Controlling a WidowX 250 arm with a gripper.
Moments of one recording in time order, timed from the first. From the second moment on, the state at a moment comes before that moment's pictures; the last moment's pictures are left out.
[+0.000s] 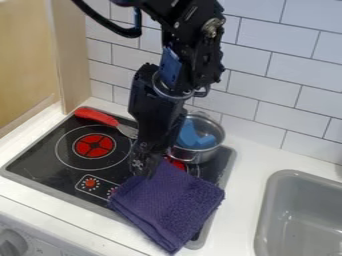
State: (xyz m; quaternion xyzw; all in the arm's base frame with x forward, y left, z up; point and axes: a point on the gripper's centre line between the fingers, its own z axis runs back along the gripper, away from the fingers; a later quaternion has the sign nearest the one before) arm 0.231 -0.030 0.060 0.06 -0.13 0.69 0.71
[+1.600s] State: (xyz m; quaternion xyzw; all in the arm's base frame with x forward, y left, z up) arm 0.218 -0.042 0.005 0.02 -0.08 0.71 0.70
